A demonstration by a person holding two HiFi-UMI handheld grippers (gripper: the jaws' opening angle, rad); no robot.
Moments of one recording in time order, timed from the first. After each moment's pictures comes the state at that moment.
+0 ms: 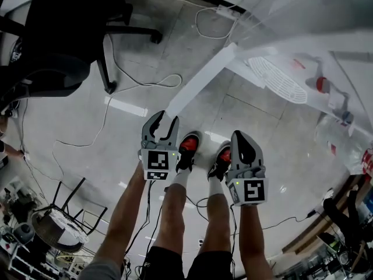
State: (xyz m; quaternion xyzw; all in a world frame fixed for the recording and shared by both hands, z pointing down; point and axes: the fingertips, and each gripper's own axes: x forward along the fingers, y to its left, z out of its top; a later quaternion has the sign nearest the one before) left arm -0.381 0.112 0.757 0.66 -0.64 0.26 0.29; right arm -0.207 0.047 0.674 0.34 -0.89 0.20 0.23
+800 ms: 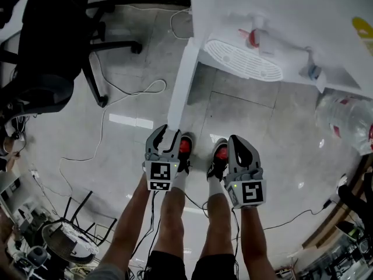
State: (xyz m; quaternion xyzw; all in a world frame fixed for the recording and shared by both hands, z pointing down) left arm -0.281 0.126 0.759 0.69 -0.60 0.27 0.30; right arm -0.117 0.065 0.680 0.38 -0.87 0.22 0.22
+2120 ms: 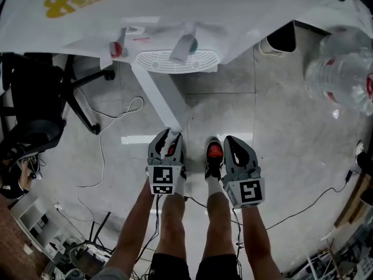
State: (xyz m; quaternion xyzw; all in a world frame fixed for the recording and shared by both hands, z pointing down) left arm -0.150 0.081 0.753 0.75 -0.53 0.31 0.26; right arm 0.008 0.057 0.682 0.46 -0.83 0.26 0.17
